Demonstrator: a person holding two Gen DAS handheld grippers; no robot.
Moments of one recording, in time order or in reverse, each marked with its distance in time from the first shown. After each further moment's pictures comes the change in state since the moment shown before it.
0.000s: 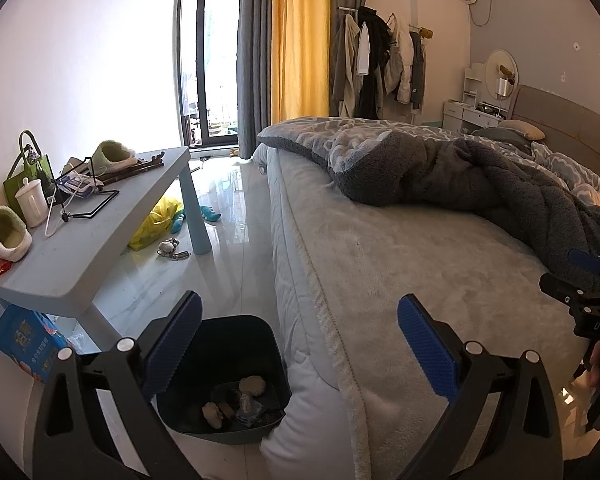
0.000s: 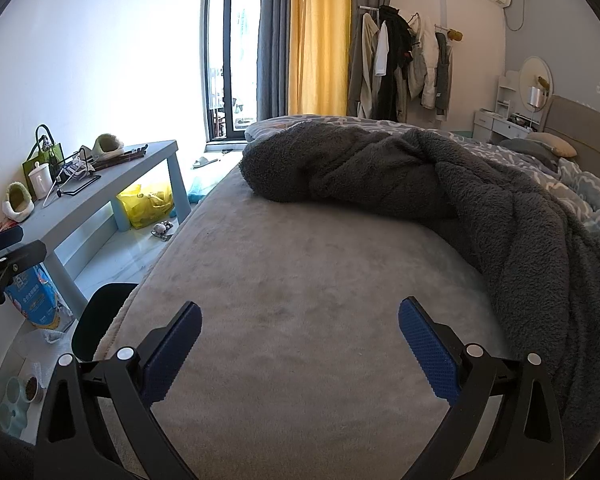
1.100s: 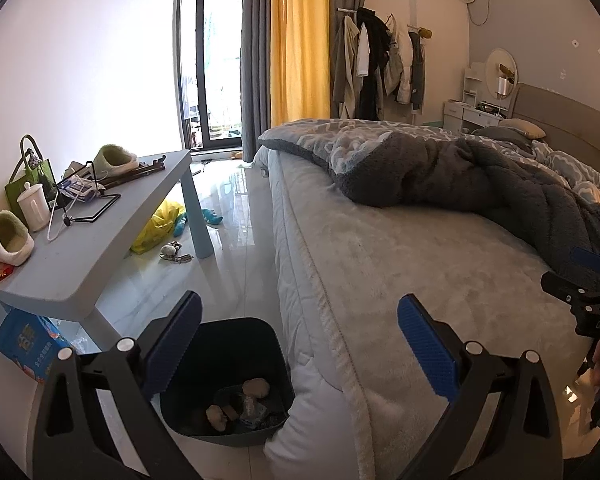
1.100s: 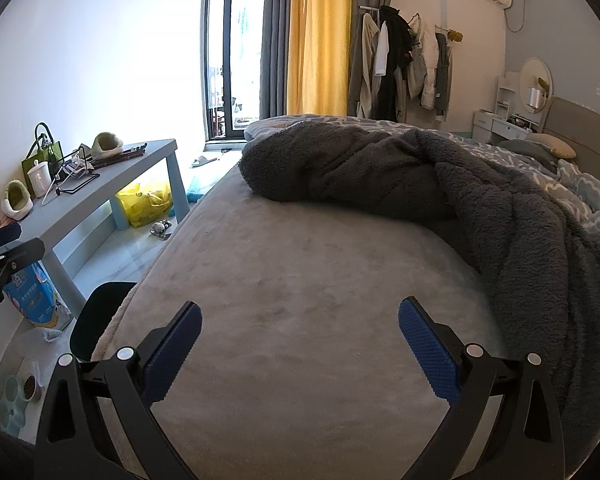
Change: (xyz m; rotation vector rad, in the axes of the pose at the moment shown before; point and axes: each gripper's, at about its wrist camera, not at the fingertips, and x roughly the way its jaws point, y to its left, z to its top) left arm -0.002 -0.002 0.000 0.006 -0.008 0.011; right arm 0.000 -0.003 -0.001 -0.002 -0.001 -0.005
